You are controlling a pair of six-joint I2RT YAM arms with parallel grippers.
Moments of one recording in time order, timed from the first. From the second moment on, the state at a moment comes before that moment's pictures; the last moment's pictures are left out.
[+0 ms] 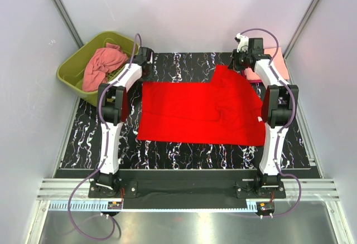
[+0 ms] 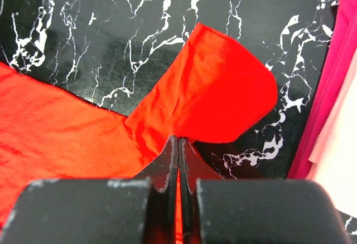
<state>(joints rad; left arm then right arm) -0.21 2.39 2.04 -0.61 -0.16 -0.17 0.03 2.24 1.93 -0.41 -0.41 -0.05</state>
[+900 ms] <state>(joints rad) -0.21 2.24 1.94 -0.62 -0.09 -0.26 0.03 2.07 1.75 -0.35 -0.25 -0.06</state>
